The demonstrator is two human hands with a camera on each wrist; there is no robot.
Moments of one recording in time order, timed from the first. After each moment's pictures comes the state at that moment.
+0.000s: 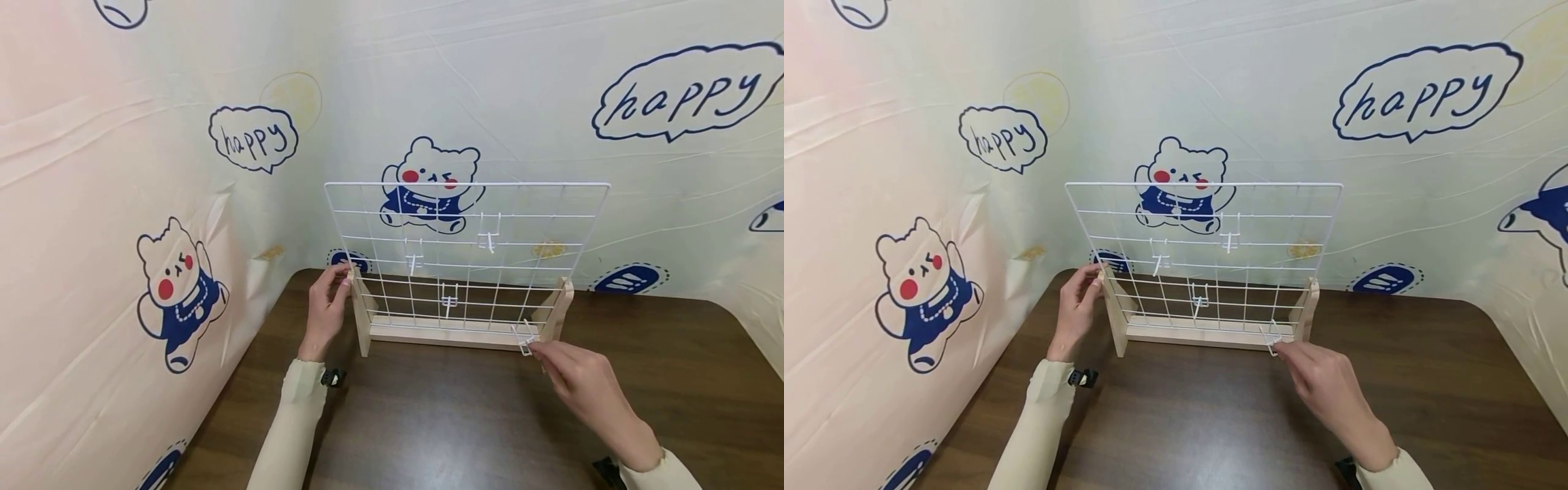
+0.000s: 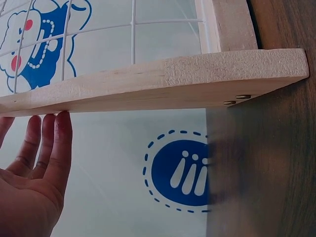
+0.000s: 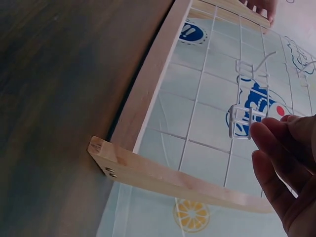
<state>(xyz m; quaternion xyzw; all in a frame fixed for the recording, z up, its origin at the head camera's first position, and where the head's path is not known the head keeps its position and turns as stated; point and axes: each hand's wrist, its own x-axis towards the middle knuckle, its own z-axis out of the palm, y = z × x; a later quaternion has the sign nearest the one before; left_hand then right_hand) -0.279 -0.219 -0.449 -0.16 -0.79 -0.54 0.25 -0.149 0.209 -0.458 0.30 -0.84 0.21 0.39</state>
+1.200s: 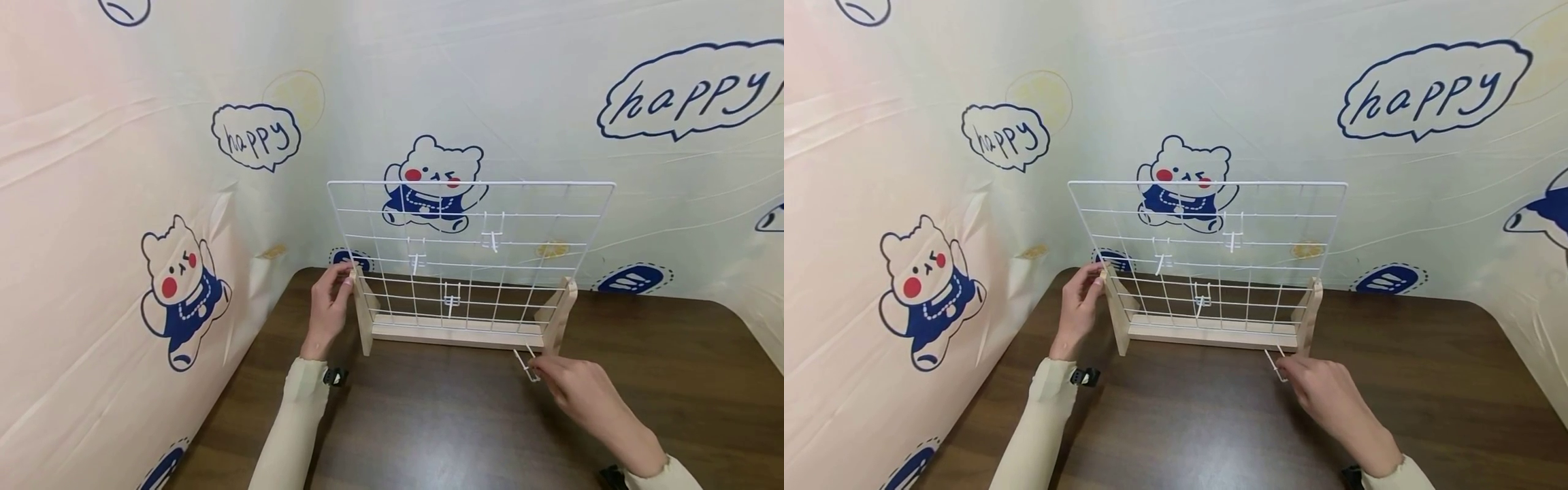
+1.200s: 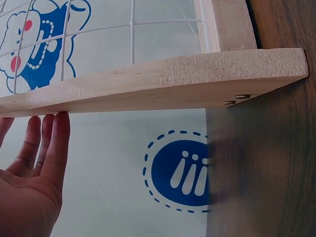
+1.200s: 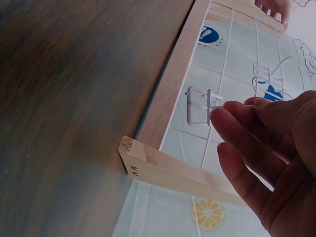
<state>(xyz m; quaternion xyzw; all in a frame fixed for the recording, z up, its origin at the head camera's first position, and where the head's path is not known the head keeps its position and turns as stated) -0.276 -0.217 -0.446 -0.15 -0.79 -0.54 0.26 -0.149 0.215 -0.482 0.31 -0.89 0.14 0.30</state>
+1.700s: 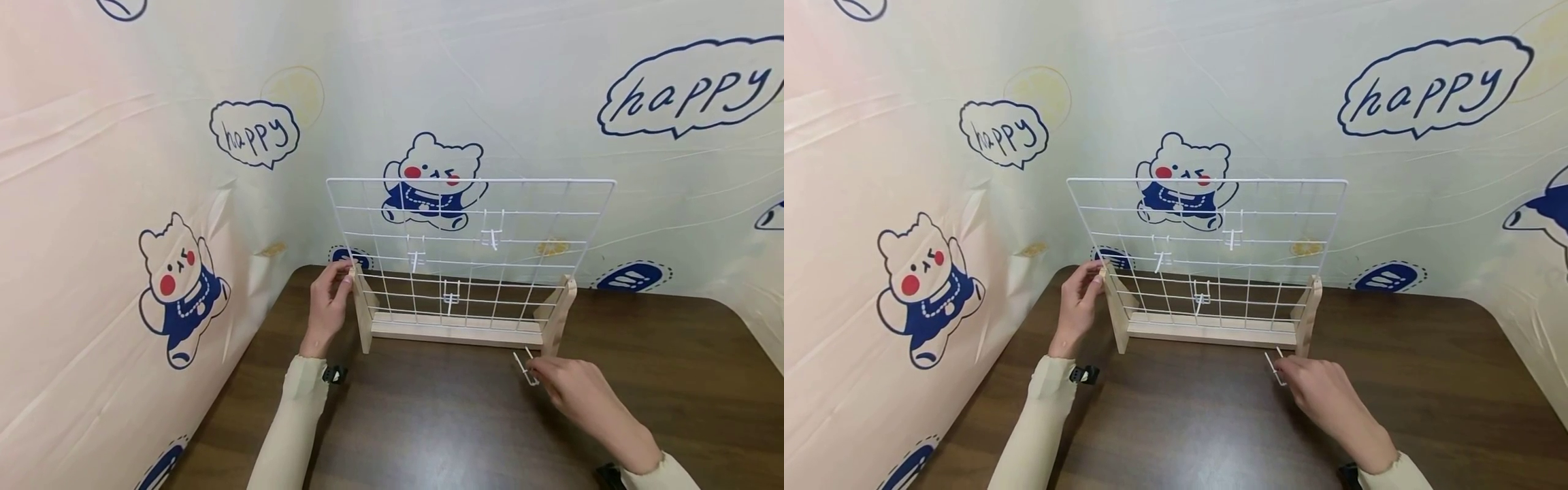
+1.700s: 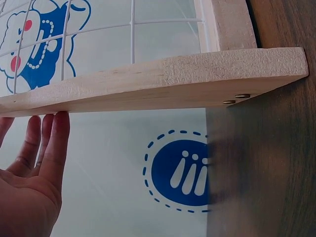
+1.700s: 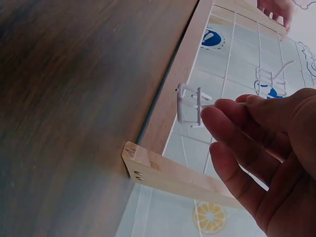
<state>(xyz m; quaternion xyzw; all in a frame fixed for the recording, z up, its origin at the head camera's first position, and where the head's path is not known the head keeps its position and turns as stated) -0.255 -0.207 -0.419 -0.17 -0.78 -0.54 0.25 -0.147 0.212 -0.483 0.29 -0.91 0.12 0.26</state>
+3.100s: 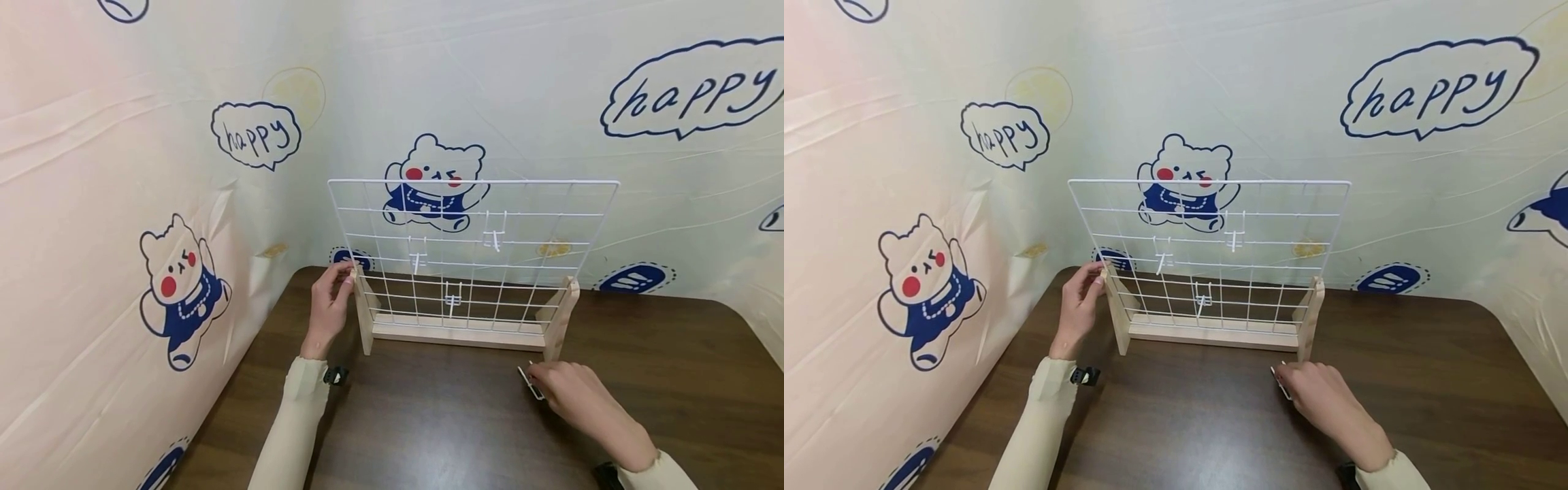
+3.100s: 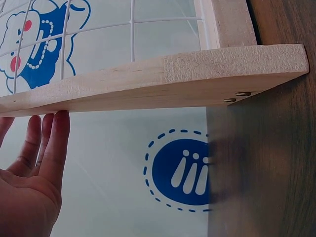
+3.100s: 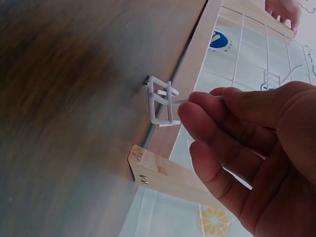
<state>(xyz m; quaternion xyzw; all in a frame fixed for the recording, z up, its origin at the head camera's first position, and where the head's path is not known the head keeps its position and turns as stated) -0.276 -0.217 -0.443 -0.17 -0.79 -0.54 0.26 -0.148 0.207 -0.484 0.26 -0.95 0.10 0.13</state>
